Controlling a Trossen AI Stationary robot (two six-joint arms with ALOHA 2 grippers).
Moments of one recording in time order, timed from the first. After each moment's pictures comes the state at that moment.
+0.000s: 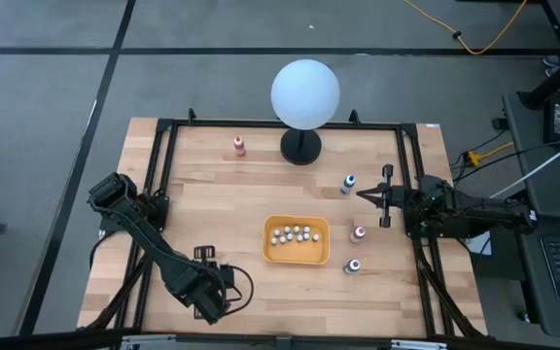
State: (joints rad) left arm -0.76 1.78 1.38 -1.12 -0.15 -0.89; right arm -0.11 0.06 0.01 0.02 -0.02 -0.27
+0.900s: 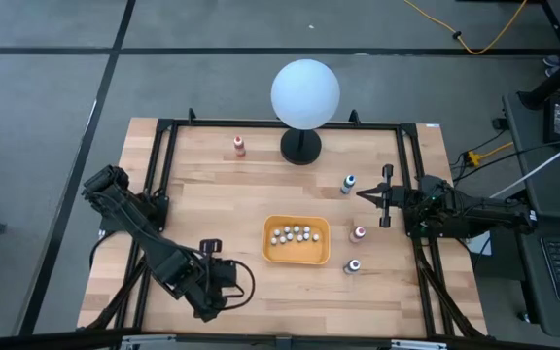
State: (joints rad) left arm -0.73 1.70 1.56 -1.19 -0.27 -0.76; right arm -0.11 0.06 0.01 0.02 -0.02 -0.27
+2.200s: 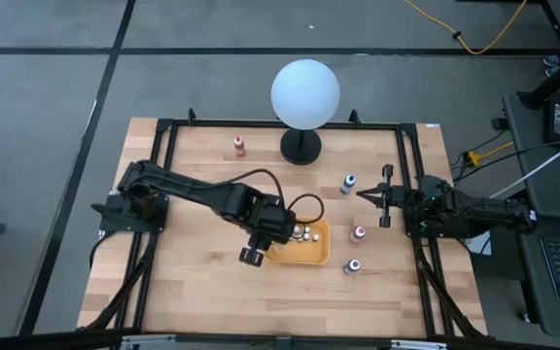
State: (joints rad) left arm -0.24 1.89 1.88 -1.22 -0.04 0.05; right arm -0.11 0.06 0.01 0.02 -0.02 -0.27
